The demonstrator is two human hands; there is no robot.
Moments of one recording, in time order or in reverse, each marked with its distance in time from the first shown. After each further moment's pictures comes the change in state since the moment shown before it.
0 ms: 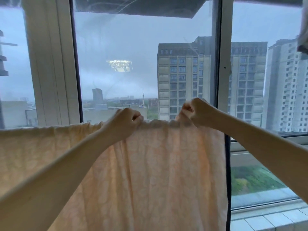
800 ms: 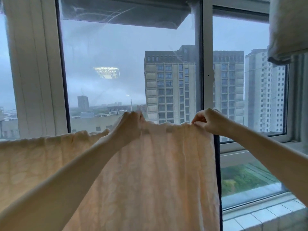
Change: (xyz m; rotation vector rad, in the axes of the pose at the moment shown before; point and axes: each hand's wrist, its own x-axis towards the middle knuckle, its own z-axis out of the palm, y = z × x) left_hand 0.025 0.022 0.023 -0.017 0.106 0.080; right_hand -0.040 0.044 -0.024 -0.097 0.003 0.150
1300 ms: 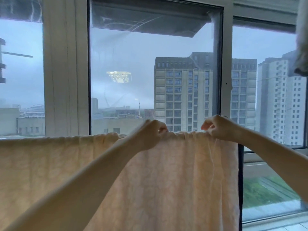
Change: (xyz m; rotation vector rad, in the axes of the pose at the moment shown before) left_hand -0.022 -0.009 -0.028 -0.043 -0.154 0.149; right_hand 0.019 -0.042 0.010 -0.083 -0.059 0.034
